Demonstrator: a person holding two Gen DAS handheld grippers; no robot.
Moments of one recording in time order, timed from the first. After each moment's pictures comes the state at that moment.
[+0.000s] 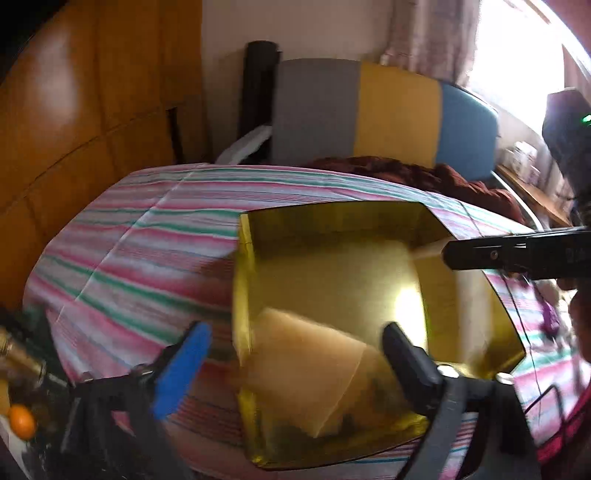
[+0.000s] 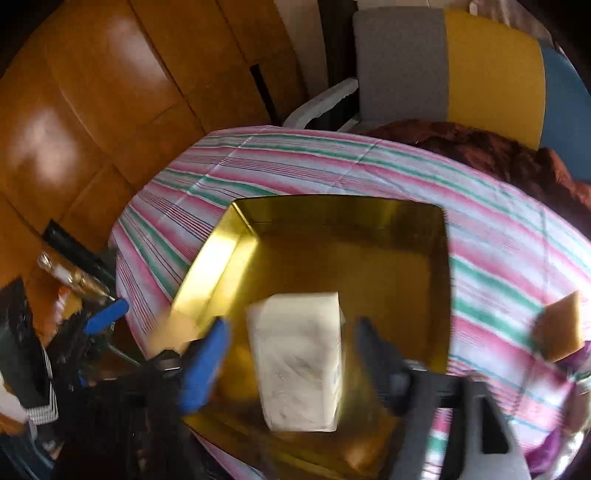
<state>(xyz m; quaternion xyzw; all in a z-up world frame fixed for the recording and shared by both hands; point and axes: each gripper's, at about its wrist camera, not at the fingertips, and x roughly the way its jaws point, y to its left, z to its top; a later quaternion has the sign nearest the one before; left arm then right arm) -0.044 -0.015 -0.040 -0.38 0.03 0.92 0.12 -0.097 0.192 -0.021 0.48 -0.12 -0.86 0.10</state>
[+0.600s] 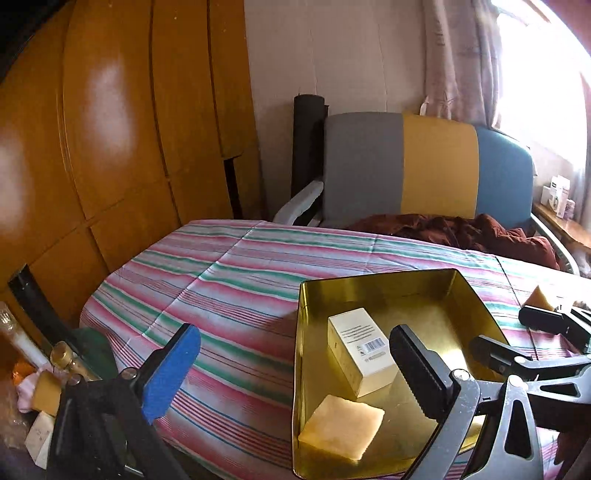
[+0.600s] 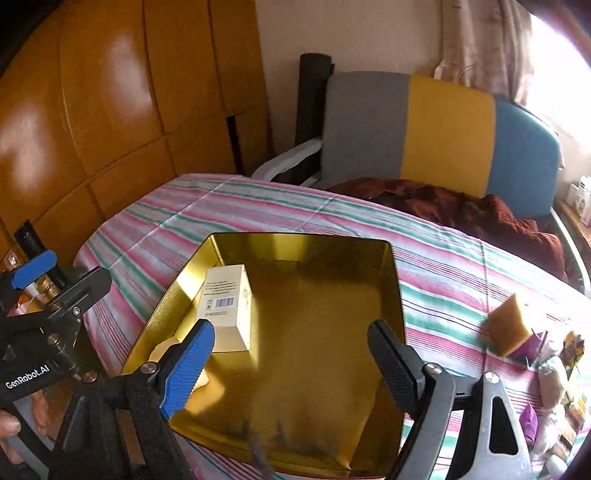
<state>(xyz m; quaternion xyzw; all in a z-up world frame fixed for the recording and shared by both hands) -0.028 -0.019 0.021 -0.28 0.04 0.96 0.02 -0.039 0.178 -0.002 0.37 -0.04 -0.93 -0.01</state>
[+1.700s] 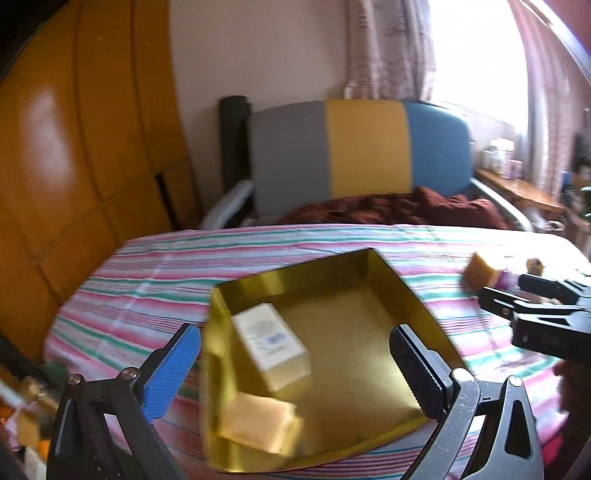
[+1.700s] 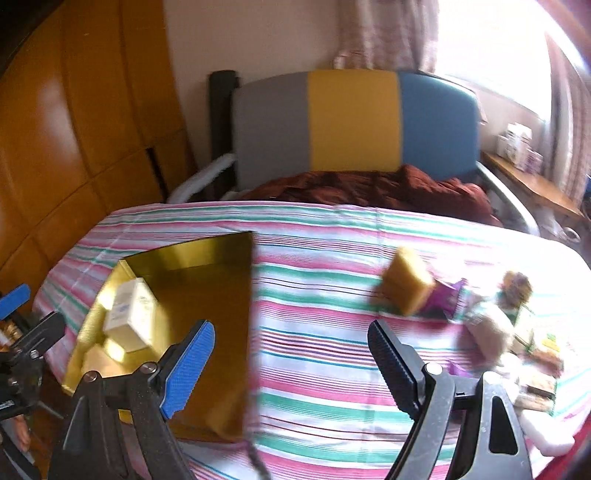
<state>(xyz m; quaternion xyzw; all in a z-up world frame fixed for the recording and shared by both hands) -0.008 0.062 0.026 -0.30 0.09 0.94 0.15 0.027 0.290 -0.012 0.35 -0.11 -0.92 -0.15</state>
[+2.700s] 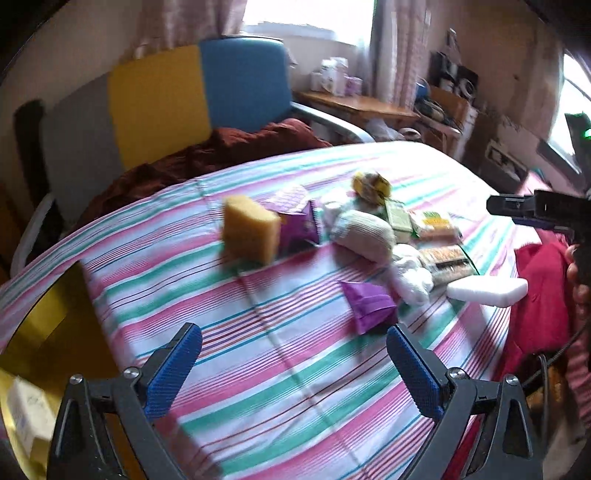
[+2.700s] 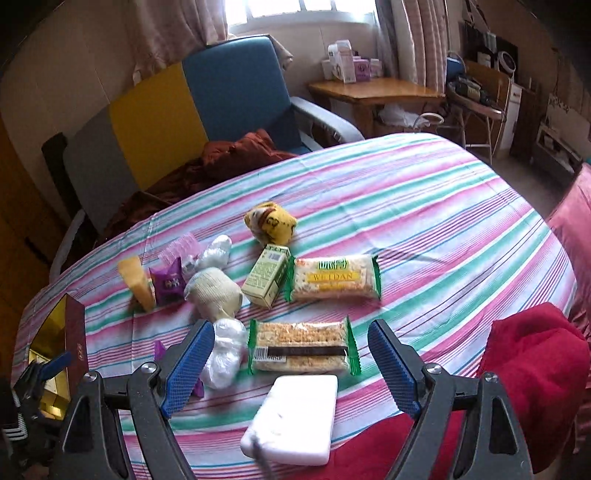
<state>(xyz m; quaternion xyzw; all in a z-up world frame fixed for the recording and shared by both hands) 0.011 0.316 -0.036 -0.38 0.18 0.80 0.43 0.210 0.515 -0.010 0.37 -0.27 -0.82 -0.35</state>
